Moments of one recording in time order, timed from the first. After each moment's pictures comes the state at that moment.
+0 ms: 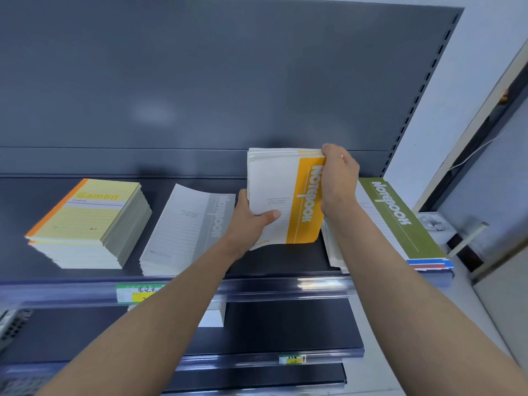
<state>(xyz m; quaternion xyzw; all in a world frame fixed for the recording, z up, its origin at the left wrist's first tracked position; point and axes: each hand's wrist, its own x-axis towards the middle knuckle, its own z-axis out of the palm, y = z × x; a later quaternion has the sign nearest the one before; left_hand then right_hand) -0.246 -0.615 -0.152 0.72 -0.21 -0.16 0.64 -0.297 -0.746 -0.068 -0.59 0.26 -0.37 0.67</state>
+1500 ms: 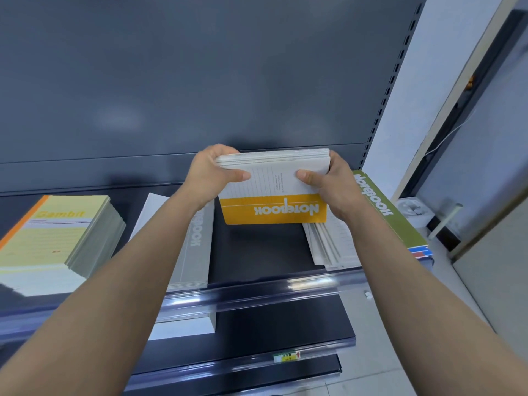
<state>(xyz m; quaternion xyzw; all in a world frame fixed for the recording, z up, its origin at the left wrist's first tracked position) -0.183 -0.619 -0.082 0.77 -0.25 -0.11 0.58 -0.316 -0.805 -0.092 -0.72 0.21 -0.25 0.61</state>
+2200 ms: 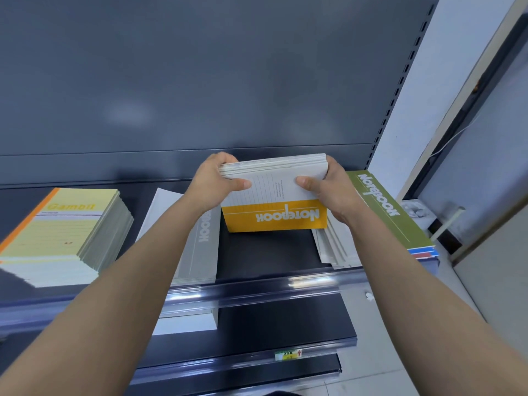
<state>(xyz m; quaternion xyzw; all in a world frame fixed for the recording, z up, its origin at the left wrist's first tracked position) -0.183 -0.603 -0.097 0.81 -0.28 -0.08 0.51 -0.310 -0.795 -0.102 -0.76 0.19 -0.21 0.59</state>
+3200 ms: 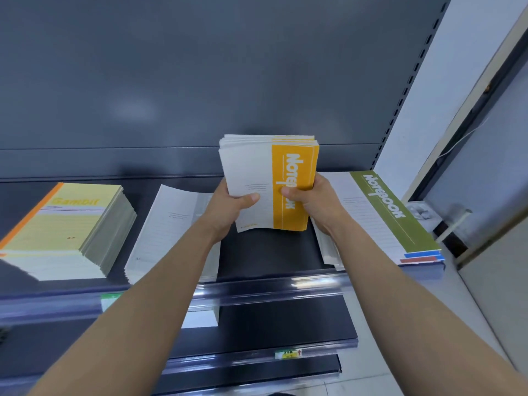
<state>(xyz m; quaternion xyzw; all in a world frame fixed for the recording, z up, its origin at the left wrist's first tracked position) -0.200 -0.613 -0.148 0.64 -0.23 -0.23 0.70 -0.297 -0.769 -0.121 -0.72 0.19 -0.16 0.65</state>
